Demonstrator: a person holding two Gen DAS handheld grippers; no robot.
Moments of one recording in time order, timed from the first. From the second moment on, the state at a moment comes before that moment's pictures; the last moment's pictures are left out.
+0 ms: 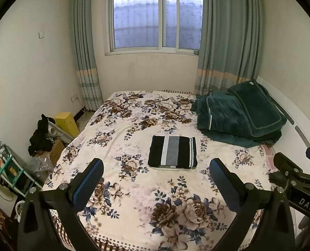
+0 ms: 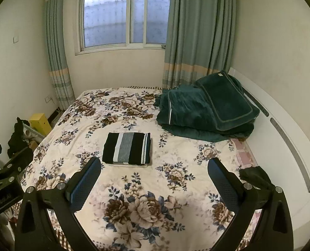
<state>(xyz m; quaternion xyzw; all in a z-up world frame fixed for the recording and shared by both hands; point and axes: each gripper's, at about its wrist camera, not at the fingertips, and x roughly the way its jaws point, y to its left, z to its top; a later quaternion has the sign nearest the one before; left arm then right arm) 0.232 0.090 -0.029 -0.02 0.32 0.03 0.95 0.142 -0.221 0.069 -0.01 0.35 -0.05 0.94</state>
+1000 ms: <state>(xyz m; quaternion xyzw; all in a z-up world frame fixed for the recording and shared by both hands) 0.231 0.093 -0.027 -0.02 0.31 0.03 0.95 0.150 -0.216 0.072 -0.01 0.34 -0.04 0.94</state>
